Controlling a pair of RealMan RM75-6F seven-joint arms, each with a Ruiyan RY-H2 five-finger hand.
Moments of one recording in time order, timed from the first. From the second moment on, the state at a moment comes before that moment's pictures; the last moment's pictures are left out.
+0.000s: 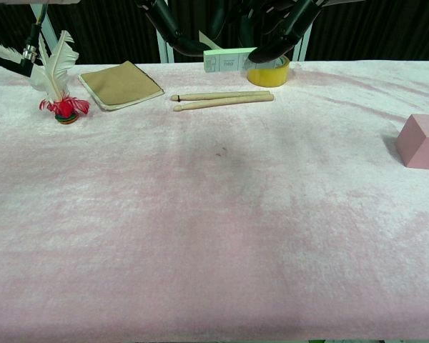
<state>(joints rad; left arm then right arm) -1.05 -1.24 -0.28 -1.77 1.09 0.77 0.14 1.14 -0.99 0.27 -2.00 -0.60 0.65 -0.13</state>
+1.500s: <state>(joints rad) -1.07 -1.22 -0.26 -1.78 1.06 0.75 0.14 1.15 -0.96 0.25 -2.01 -0.64 0.65 -0.07</state>
